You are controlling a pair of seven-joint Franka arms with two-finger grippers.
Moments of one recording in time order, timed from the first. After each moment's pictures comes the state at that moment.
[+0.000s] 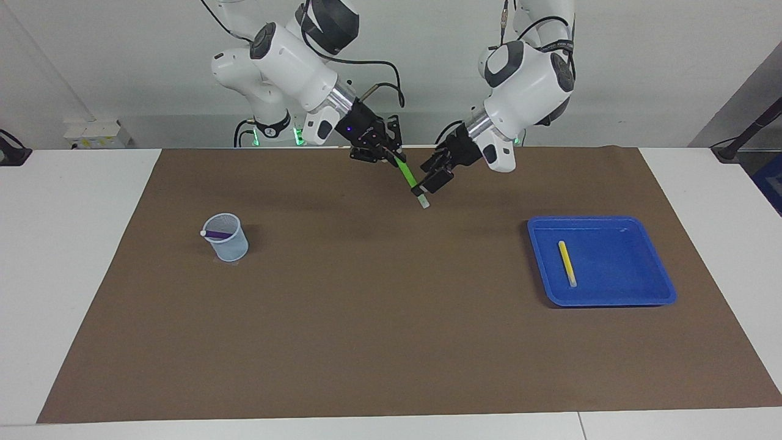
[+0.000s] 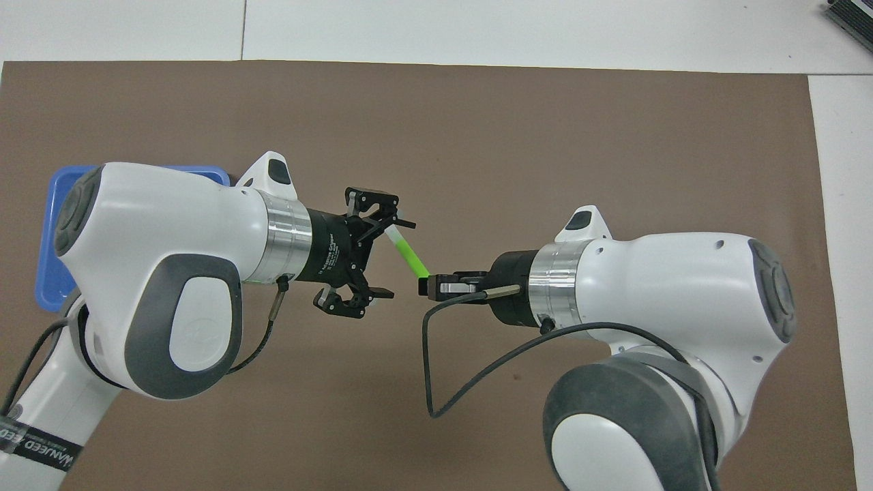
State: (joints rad) left arm -0.18 -0.01 -0.31 -1.92 -0.73 2.09 -1.27; right arm 0.43 -0.09 0.08 -2.01 0.76 2.23 0.12
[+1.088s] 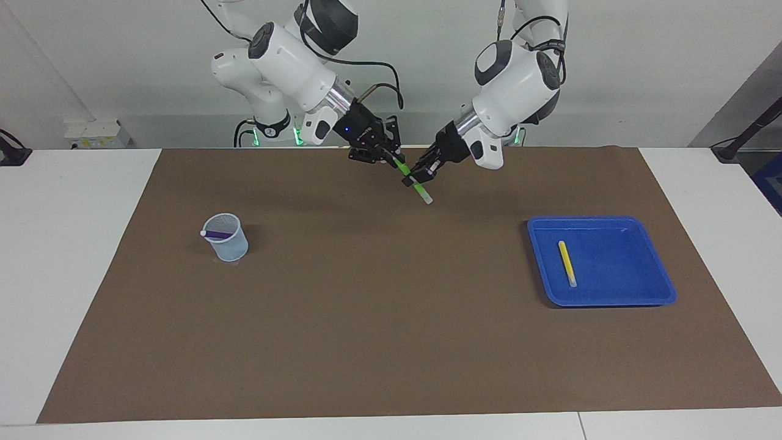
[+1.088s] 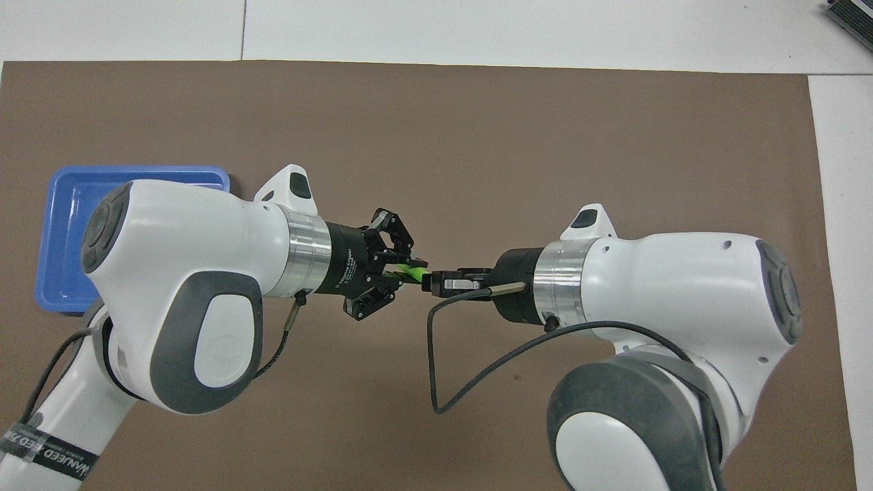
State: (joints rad) left arm -0.21 -0.02 -0.31 -1.95 -0.74 2.12 -1.25; right arm 0.43 -0.10 0.07 -2.01 0.76 2.24 0.12
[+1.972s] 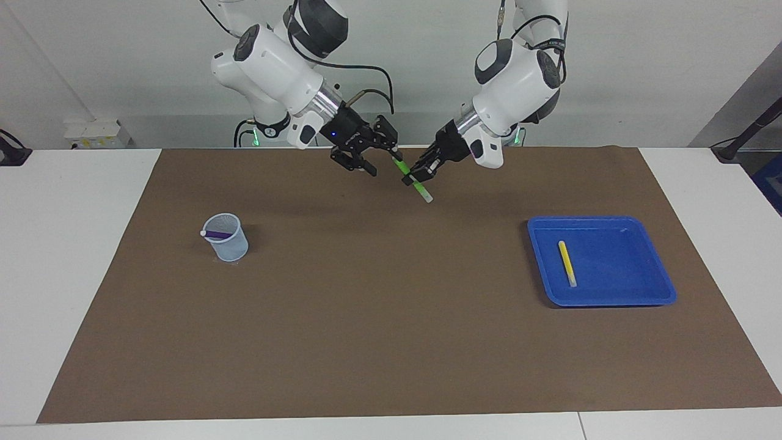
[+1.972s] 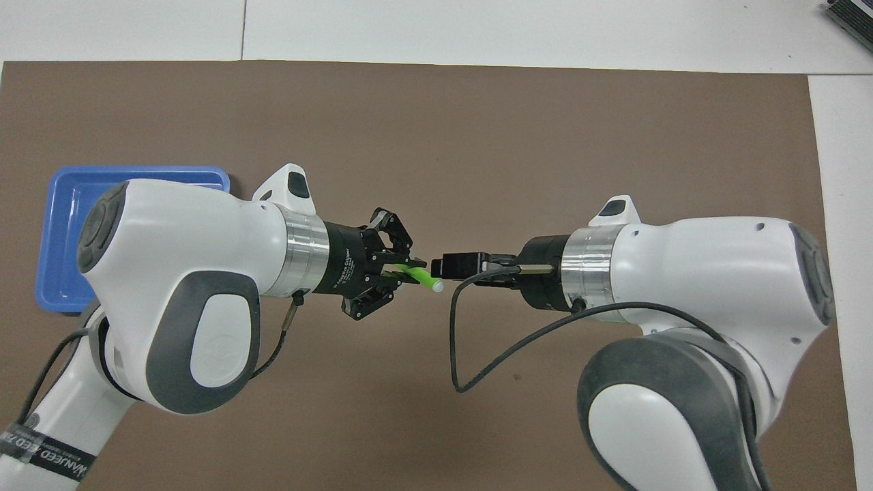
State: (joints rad) left arm -0.21 -0.02 -0.30 -1.94 -0.74 2.11 -1.23; right arm 0.36 -0.10 0.07 -2.01 0.74 2.17 0.14
